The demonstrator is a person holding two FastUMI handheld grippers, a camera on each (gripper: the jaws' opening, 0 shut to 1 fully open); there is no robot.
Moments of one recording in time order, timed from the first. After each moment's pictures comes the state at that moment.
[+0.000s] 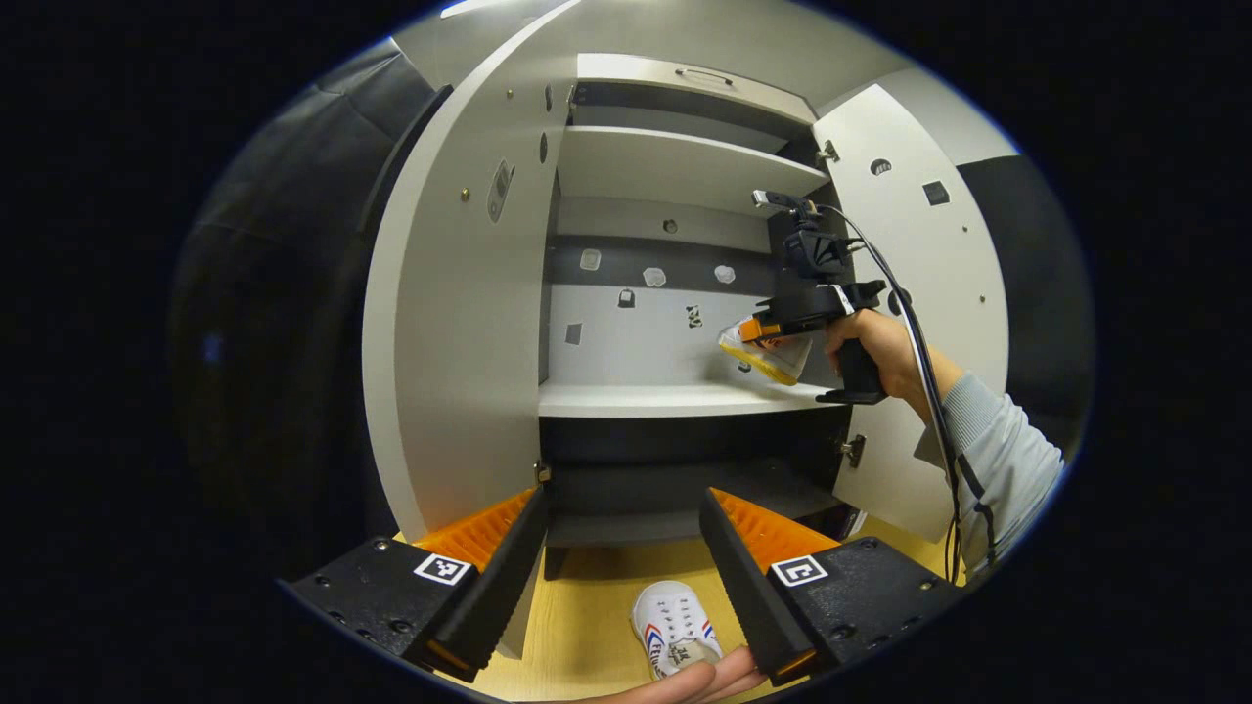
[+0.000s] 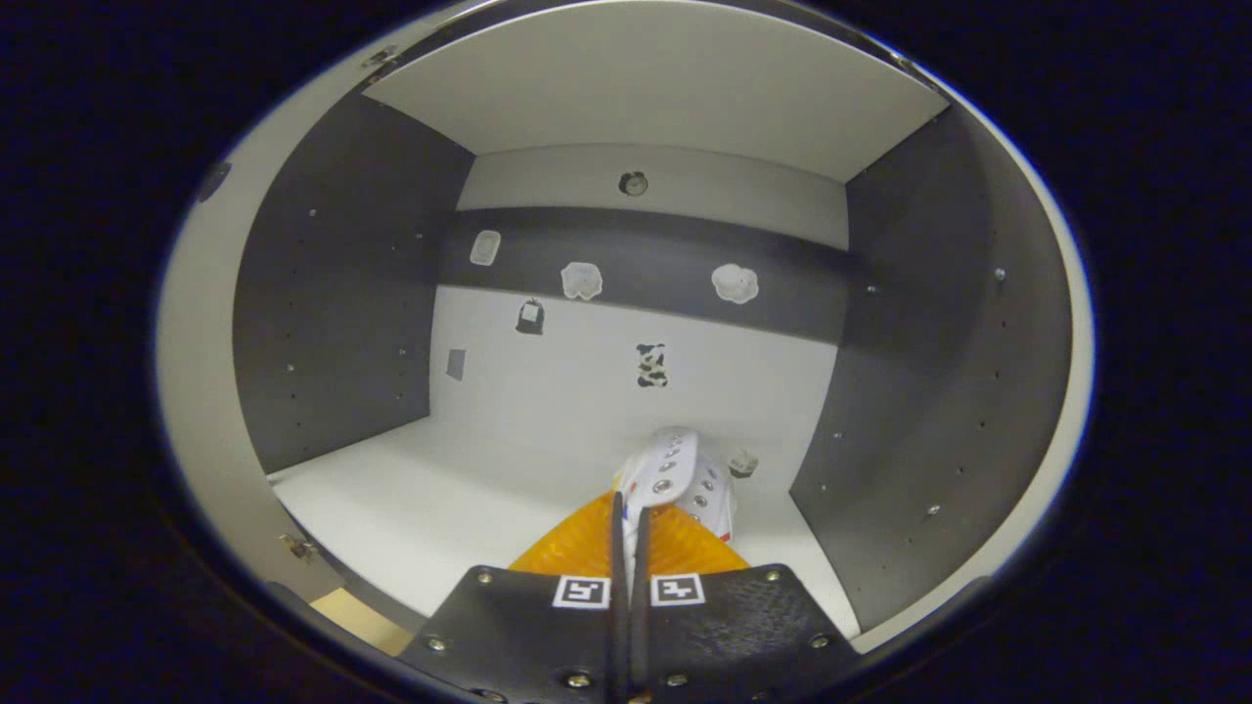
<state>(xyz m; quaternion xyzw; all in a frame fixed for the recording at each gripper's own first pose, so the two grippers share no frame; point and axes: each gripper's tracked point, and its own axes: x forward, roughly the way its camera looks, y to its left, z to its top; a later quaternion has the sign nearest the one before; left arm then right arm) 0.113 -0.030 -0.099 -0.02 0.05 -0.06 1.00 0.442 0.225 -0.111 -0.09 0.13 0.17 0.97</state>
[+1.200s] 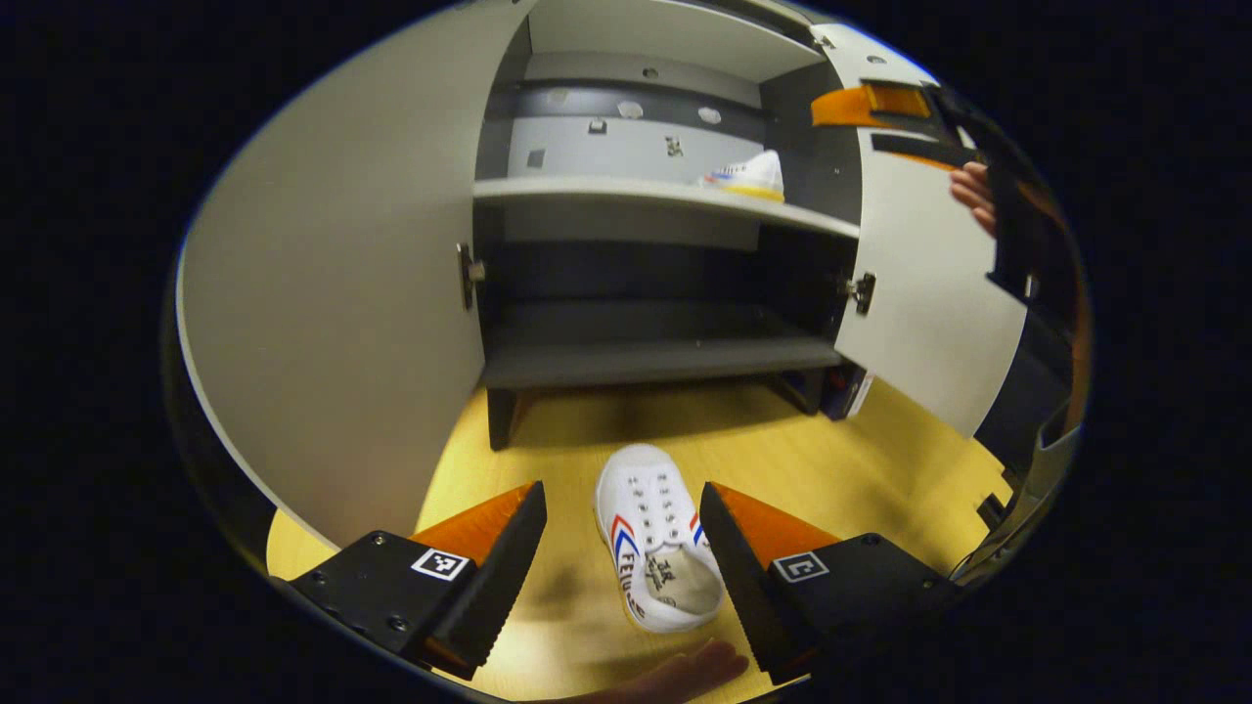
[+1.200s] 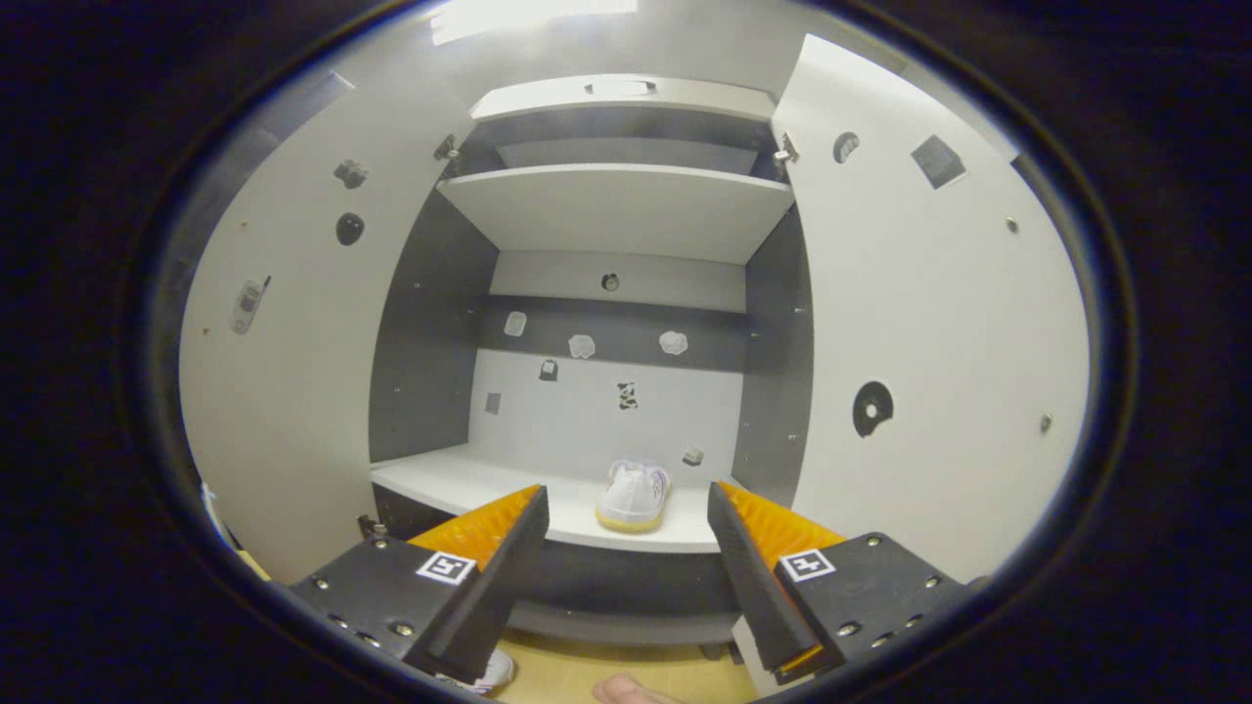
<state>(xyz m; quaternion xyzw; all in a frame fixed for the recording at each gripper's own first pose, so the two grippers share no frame) 0.100 -0.069 -0.290 -0.01 0.28 -0.10 0.95 0.222 0.159 -0.082 -0.03 0.01 0.12 0.99</state>
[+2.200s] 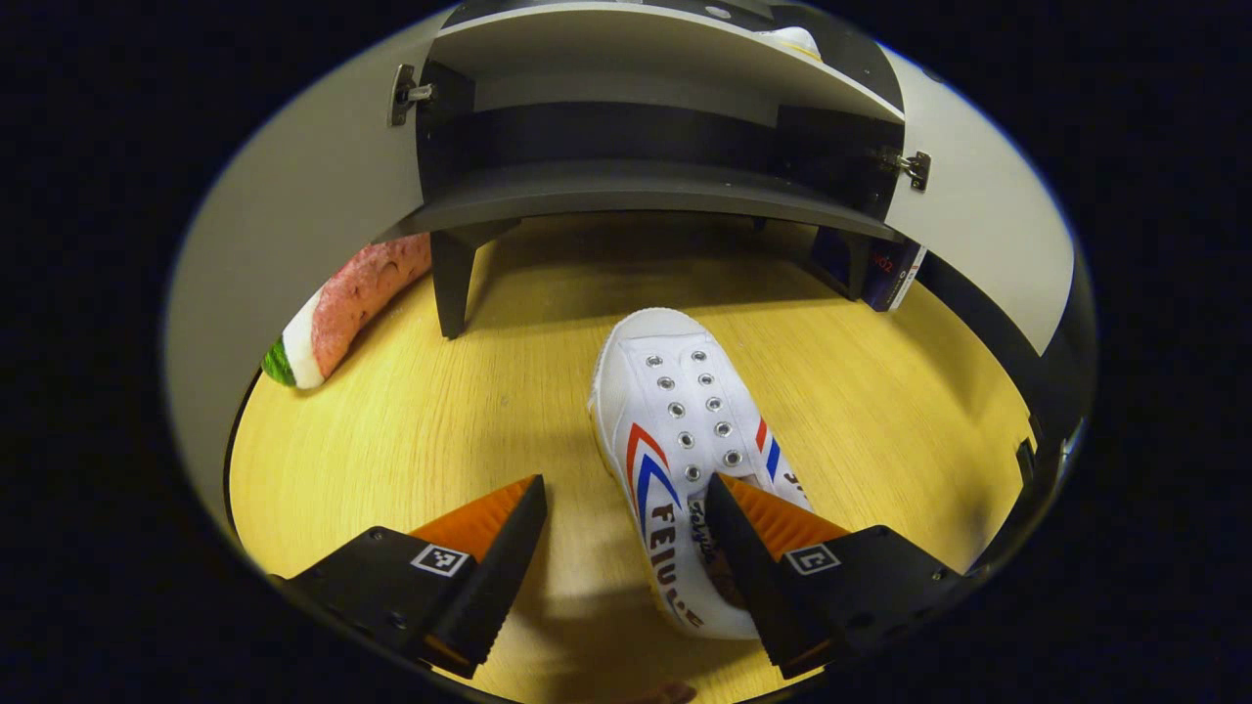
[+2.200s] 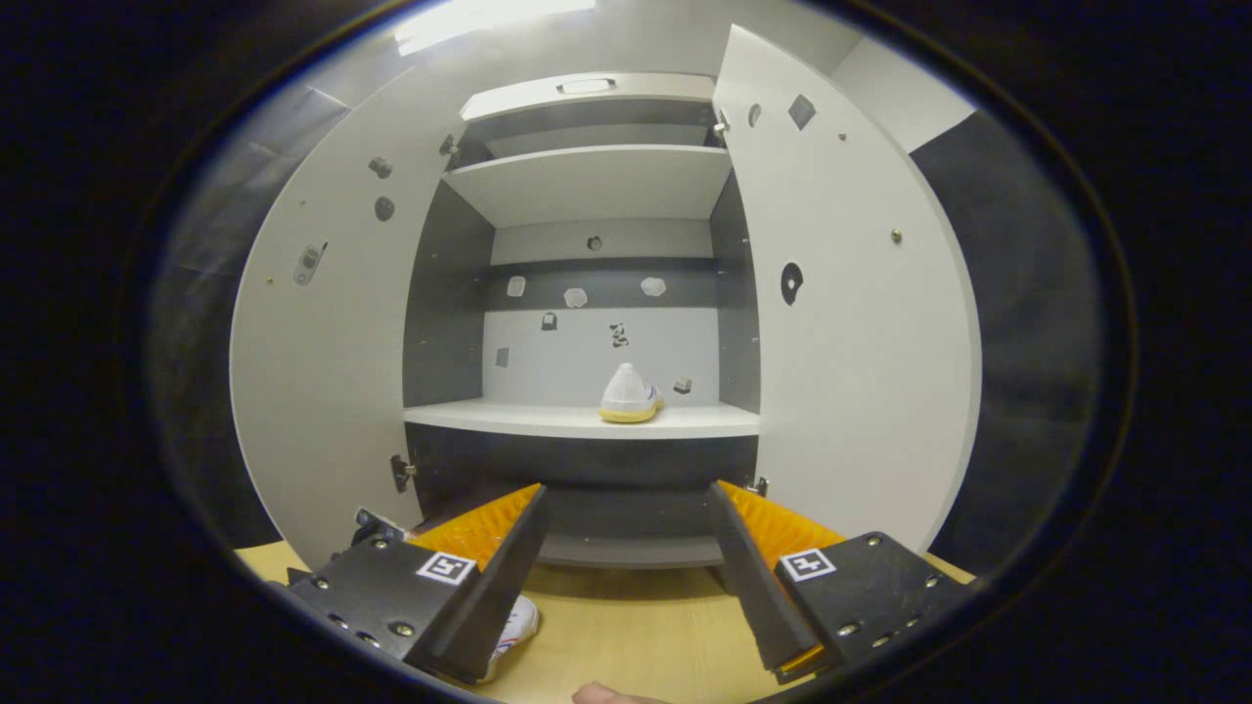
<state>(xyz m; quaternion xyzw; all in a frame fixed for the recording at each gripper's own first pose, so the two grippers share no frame) 0.113 -0.066 -0.392 0.00 0.41 -0.12 0.91 0.149 0.131 -0.160 0.00 0.05 0.11 0.99</state>
